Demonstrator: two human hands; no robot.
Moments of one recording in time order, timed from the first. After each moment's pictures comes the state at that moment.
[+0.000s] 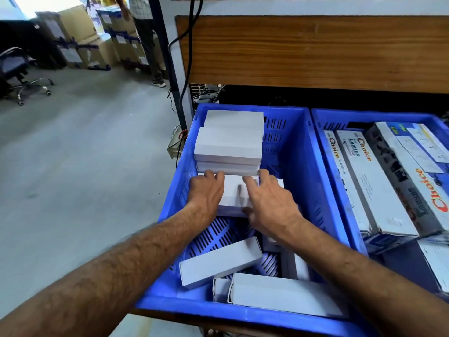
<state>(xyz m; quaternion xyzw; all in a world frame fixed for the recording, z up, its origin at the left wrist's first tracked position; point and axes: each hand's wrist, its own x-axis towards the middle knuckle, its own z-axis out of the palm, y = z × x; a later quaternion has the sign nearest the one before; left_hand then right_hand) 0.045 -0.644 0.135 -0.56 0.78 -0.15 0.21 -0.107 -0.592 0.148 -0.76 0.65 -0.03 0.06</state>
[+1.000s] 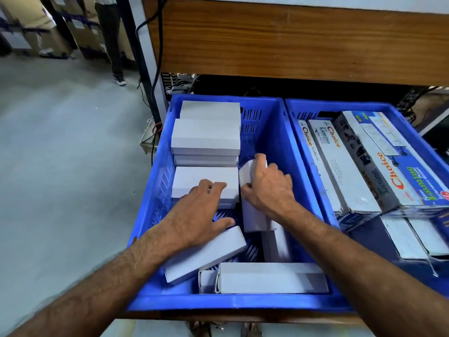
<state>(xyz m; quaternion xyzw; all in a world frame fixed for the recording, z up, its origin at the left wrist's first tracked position) 0.057 -0.580 0.156 -0.48 0.86 0.18 -0.02 -0.130 -0.596 0.151 -0.62 0.78 -0.06 0.09</state>
